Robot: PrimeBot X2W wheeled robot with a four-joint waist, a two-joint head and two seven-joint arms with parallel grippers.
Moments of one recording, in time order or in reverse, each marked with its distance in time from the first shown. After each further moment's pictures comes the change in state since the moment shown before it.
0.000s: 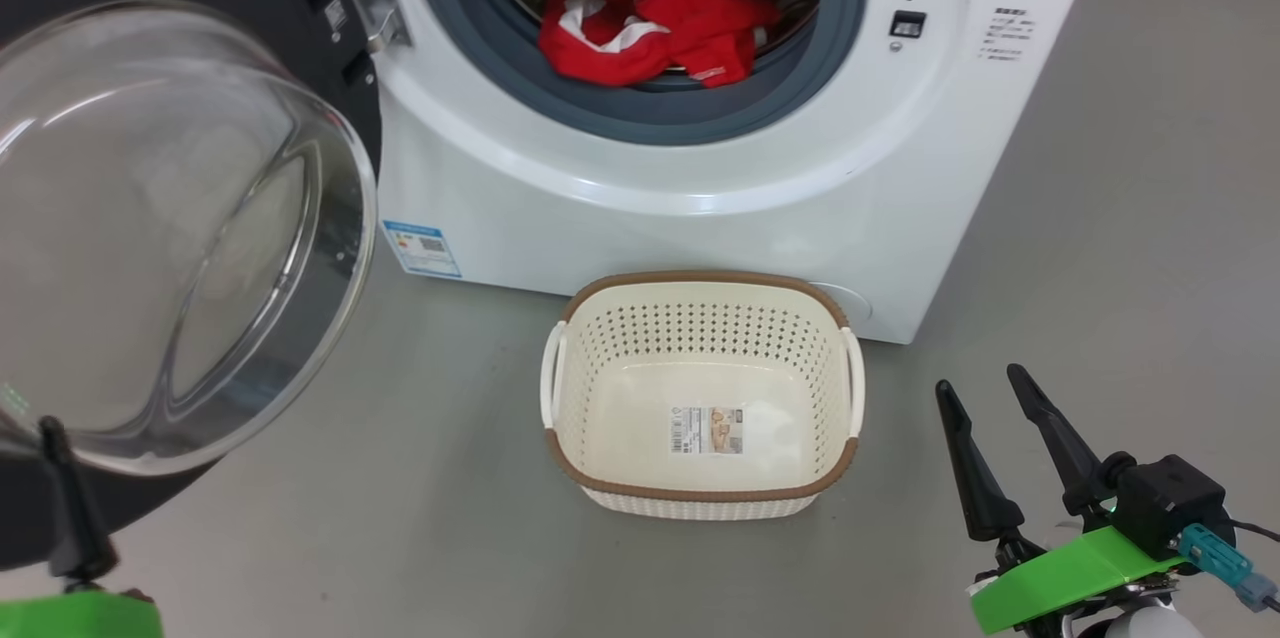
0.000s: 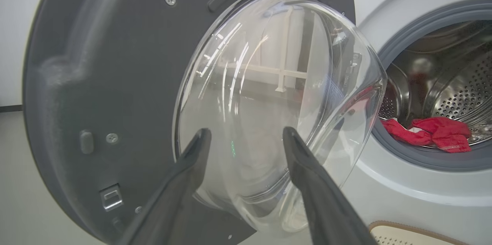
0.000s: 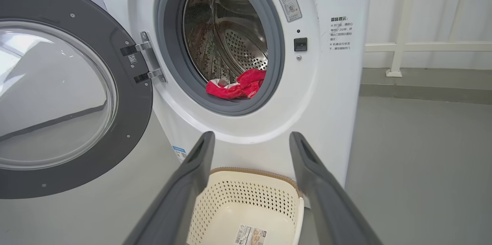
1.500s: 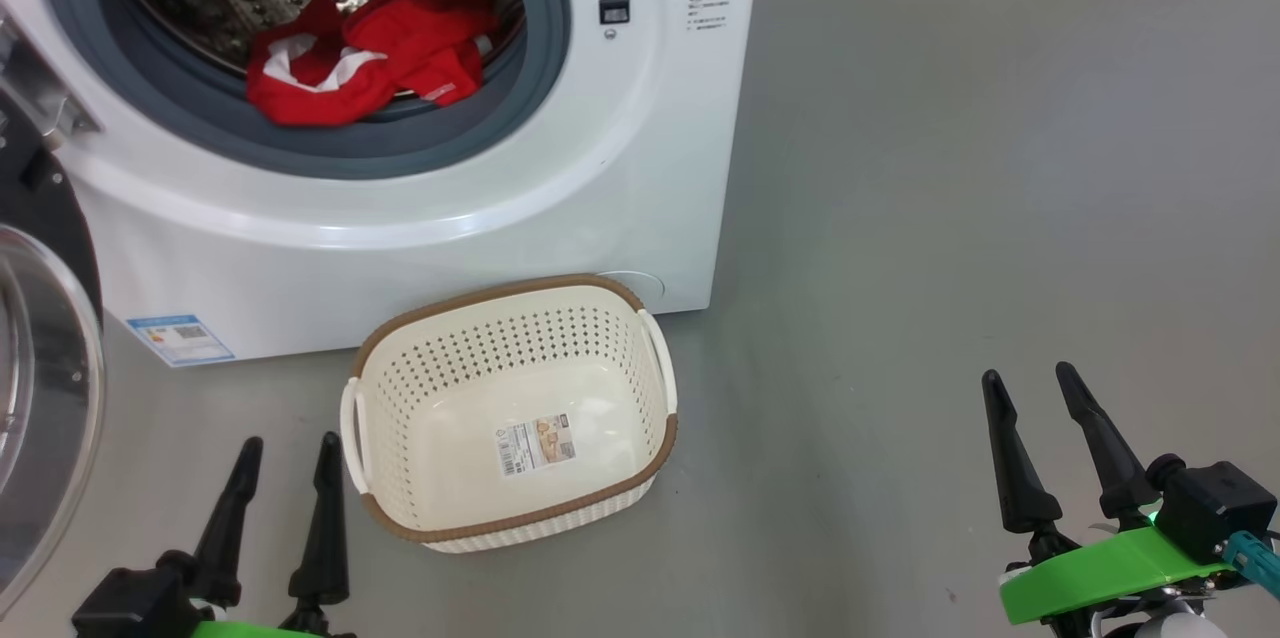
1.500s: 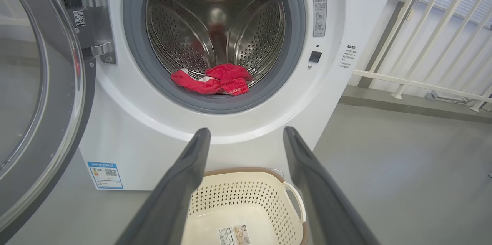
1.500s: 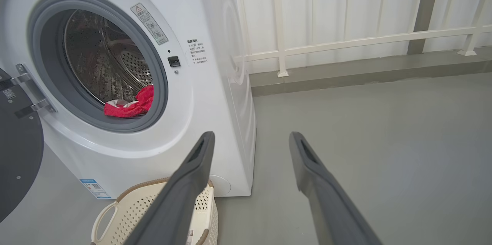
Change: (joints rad) left arm 0.121 0.039 -0.421 -0.112 -0.174 0.000 0.001; right arm 0.022 0.041 -0.098 -0.018 0.001 0.000 0.000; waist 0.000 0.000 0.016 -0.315
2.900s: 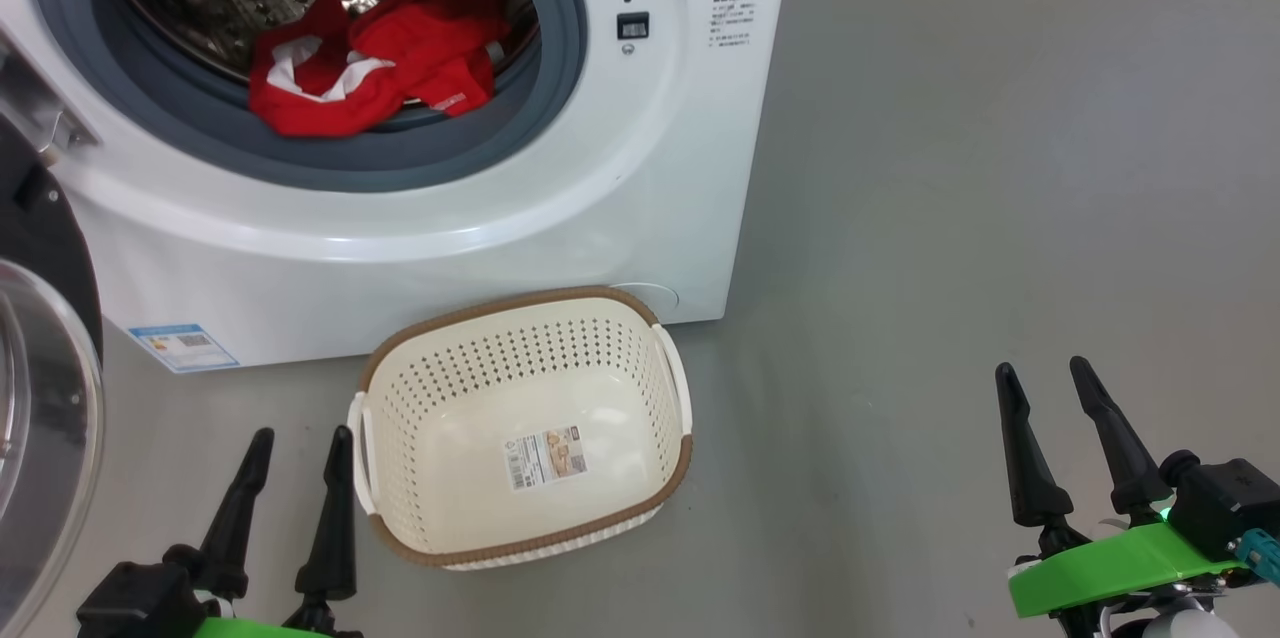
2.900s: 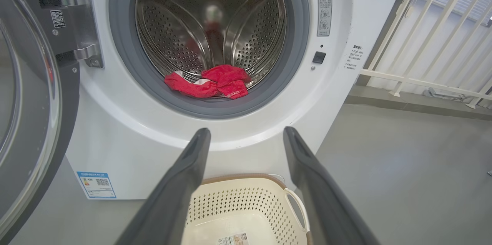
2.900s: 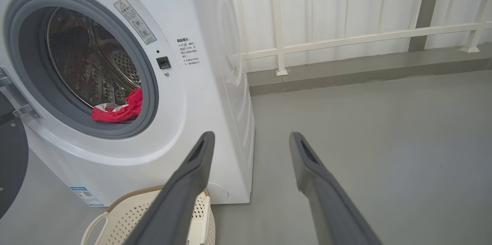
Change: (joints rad) left arm -0.002 0.020 -0.036 -0.022 -0.013 0.000 0.000; right arm -0.002 0.006 -0.024 -0.005 -0.001 0.000 0.000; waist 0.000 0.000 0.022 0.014
